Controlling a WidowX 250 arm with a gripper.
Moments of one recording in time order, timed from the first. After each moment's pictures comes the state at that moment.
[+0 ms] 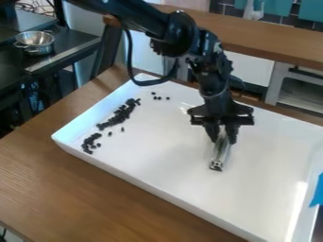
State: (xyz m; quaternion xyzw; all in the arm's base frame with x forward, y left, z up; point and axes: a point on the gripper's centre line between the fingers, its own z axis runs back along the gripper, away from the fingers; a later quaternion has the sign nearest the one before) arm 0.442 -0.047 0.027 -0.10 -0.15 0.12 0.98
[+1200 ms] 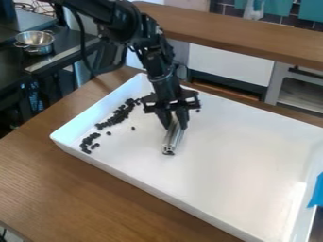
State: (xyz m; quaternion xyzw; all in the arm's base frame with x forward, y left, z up) arm 0.430 0.032 0.029 -0.11 -0.11 0.15 0.98
